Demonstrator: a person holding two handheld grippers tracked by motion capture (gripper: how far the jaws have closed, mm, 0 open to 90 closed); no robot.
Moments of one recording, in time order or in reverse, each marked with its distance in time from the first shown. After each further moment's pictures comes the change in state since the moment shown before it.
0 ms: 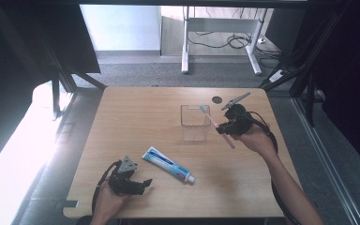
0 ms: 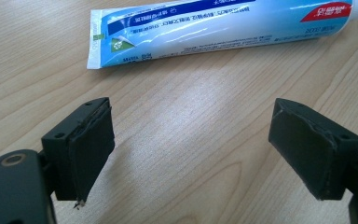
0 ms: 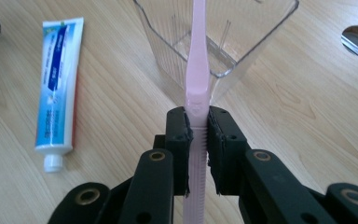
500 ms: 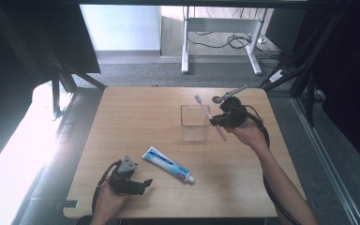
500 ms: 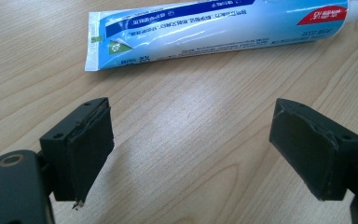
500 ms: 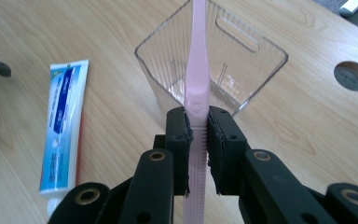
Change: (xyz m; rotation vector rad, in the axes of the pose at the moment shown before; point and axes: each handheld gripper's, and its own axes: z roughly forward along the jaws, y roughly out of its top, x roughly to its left) left arm -0.001 0.001 0.000 -0.003 -0.004 -0.002; right arm -0.002 0.023 0.005 -0.094 0.003 0.024
